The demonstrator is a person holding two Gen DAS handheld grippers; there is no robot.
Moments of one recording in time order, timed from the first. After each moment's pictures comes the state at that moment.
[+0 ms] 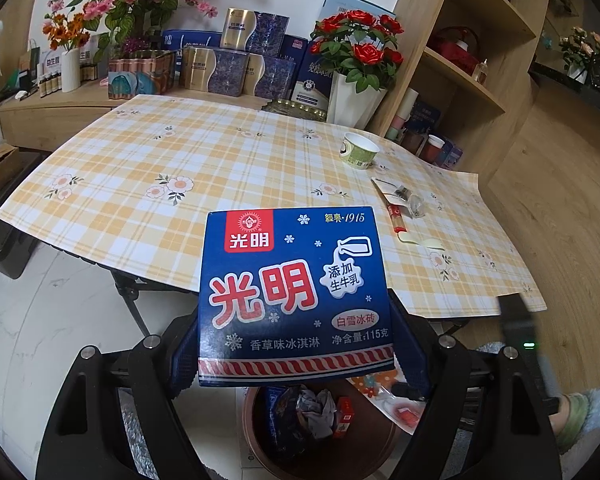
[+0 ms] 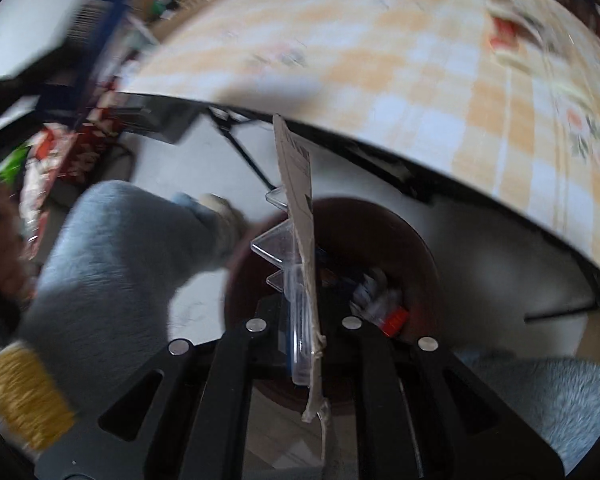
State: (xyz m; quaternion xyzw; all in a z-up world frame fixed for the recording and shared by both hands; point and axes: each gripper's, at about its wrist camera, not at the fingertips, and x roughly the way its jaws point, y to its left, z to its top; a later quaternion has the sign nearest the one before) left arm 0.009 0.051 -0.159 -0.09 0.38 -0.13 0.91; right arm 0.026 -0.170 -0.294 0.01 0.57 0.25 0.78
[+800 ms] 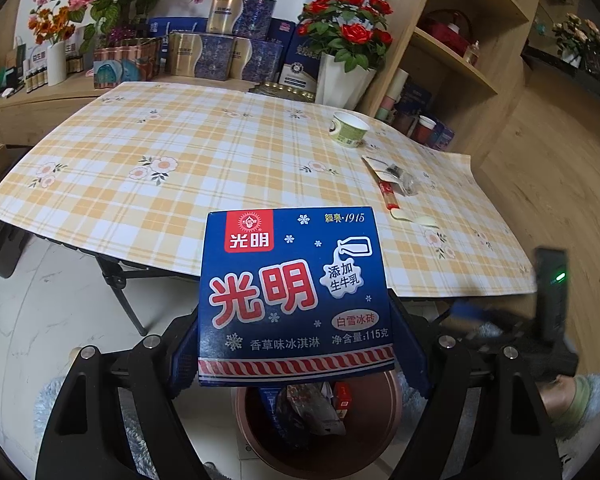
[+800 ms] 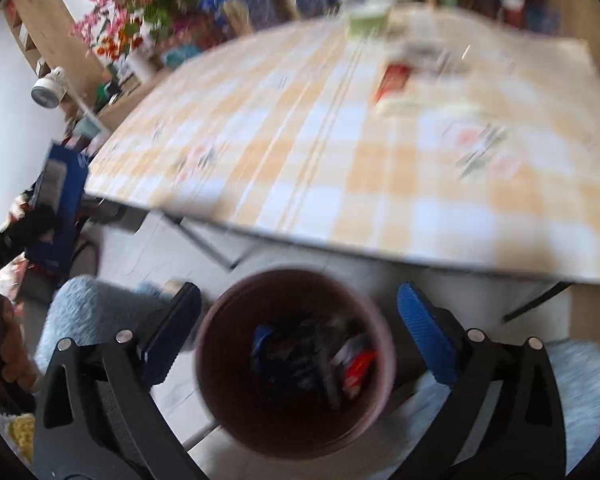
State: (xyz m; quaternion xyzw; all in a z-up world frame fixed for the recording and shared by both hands) left arm 0.009 0.038 -0.177 -0.08 0.40 -0.15 0.90; right arm 0.027 -0.223 -0.255 0.08 0.45 0.14 0.88
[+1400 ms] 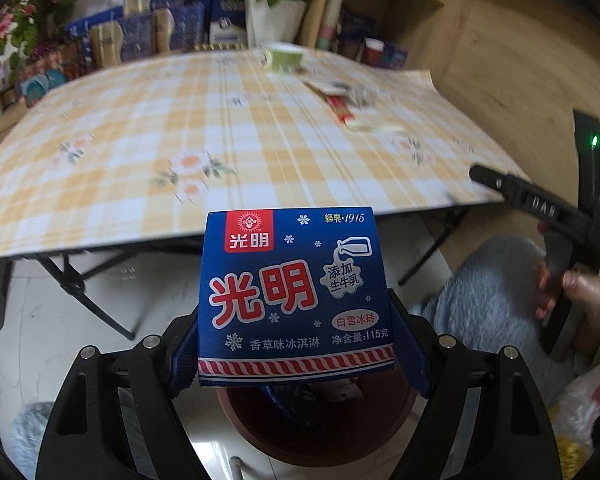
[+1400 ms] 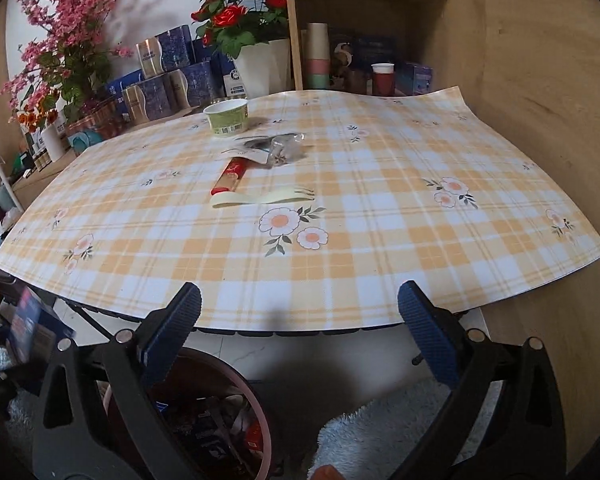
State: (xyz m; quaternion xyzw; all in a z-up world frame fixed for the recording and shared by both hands) left arm 0.009 -0.022 -0.247 0.03 0.45 -0.24 0.86; right arm 0.014 -0.299 -0.247 0.06 0.34 -0.05 0.94
